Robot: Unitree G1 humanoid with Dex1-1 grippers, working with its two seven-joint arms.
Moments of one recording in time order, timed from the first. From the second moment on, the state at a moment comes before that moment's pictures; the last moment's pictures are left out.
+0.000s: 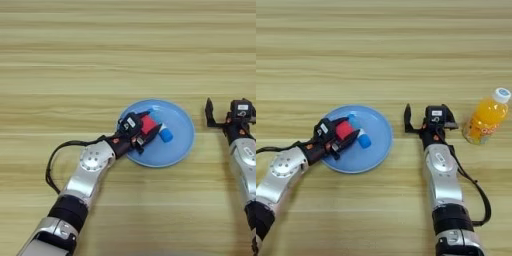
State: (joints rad) left arm -0.27 0.08 -0.21 0.53 -0.03 -0.32 -0.55; right arm -0.24 -0.10 -0.13 0.43 0.04 -0.21 0.01
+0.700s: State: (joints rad) left arm -0.33 0.07 -0.02 0.48 -0.07 -0.33 -0.31; right arm -0.25 -0.10 -0.13 0.43 0.04 -0.21 0.01
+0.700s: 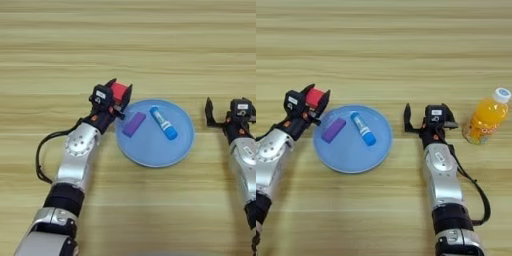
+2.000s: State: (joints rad) left arm -0.51 0.13 0.02 1.01 0.00 -0.44 -0.14; right arm -0.25 -0.10 -0.12 0.44 0.04 -0.21 0.01
